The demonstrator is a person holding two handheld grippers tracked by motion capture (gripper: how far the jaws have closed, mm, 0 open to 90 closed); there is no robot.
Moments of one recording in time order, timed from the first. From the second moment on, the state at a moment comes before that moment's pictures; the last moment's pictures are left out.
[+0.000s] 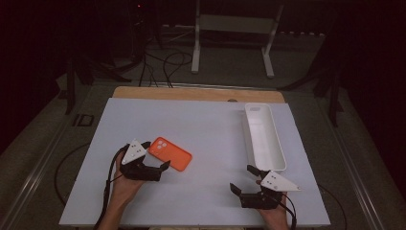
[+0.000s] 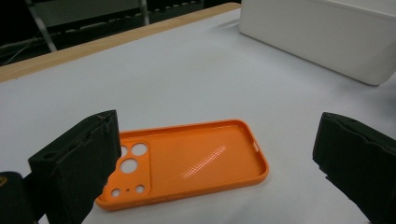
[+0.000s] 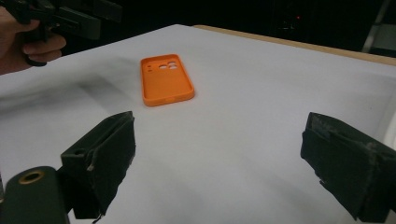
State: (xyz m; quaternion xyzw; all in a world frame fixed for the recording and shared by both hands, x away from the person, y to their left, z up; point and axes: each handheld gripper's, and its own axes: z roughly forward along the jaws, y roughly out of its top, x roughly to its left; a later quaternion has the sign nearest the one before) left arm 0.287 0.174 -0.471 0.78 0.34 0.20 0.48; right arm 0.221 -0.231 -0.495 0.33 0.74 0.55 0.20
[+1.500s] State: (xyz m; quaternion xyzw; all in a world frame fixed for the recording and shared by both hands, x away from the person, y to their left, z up) left arm 0.314 0.136 -0.493 0.81 0.35 0.16 0.45; right arm 0.220 -0.228 -0.496 0.33 0.74 0.55 0.19
